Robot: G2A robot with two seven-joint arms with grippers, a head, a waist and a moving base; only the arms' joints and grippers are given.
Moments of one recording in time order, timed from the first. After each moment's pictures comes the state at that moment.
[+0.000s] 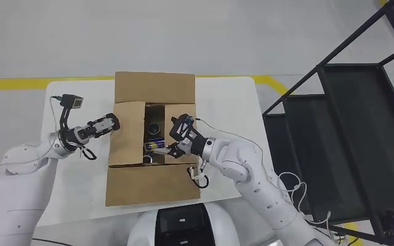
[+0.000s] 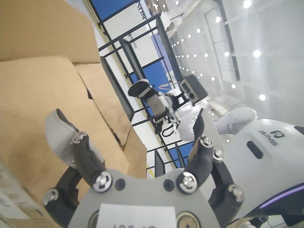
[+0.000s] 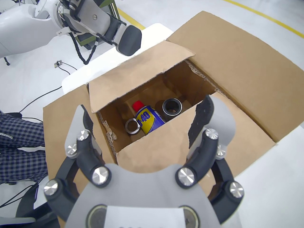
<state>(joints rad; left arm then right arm) 1.17 -0.96 -1.44 -1.36 -0.51 -0.60 -1.17 -1.29 -1.34 1.07 -1.79 -1.10 -0.46 0.45</state>
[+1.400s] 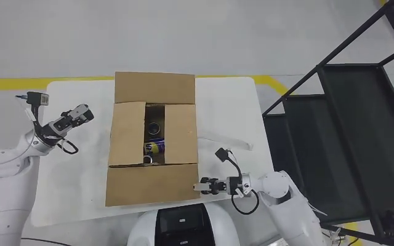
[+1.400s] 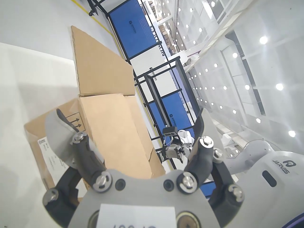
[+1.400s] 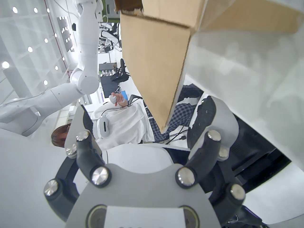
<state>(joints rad) 1.15 -0.94 -1.53 -1.24 -0.38 -0.63 -0.99 -1.63 -1.24 1.34 -1.71 0.01 -0.26 1.18</state>
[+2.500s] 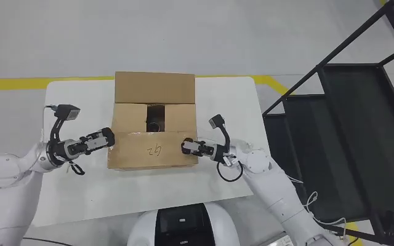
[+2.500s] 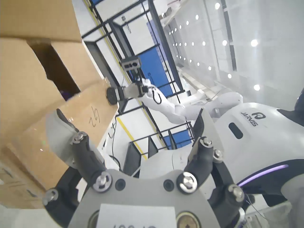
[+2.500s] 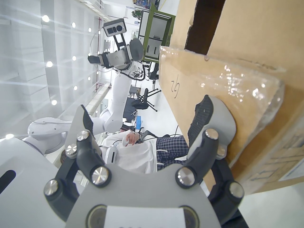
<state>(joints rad) 1.32 -0.90 -1.53 -1.55 -0.53 -0.49 -1.33 -1.29 -1.27 1.17 -1.43 0.18 -0.51 0.85</state>
